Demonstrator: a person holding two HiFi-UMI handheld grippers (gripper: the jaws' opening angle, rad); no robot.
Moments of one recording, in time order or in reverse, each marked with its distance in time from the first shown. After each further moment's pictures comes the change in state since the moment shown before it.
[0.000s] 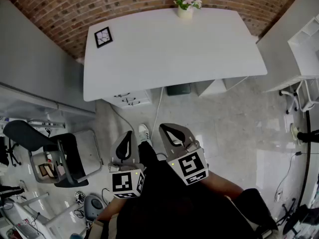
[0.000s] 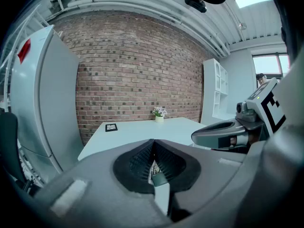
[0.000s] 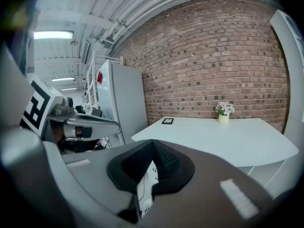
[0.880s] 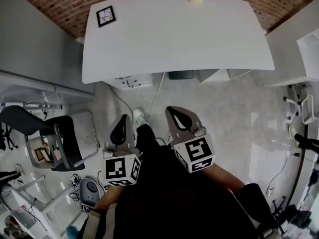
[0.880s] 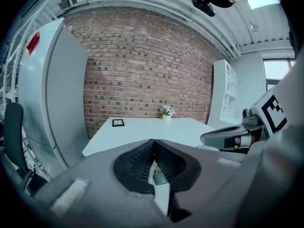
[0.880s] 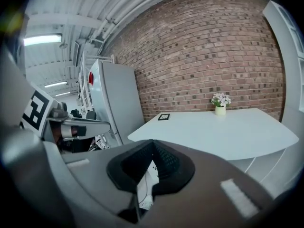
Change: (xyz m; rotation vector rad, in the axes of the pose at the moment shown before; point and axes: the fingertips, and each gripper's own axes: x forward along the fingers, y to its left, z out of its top) left arm 0.014 0.032 0.000 -0.066 0.016 0.056; right arm 0.017 -0.025 -0.005 0.096 0.038 -0.045
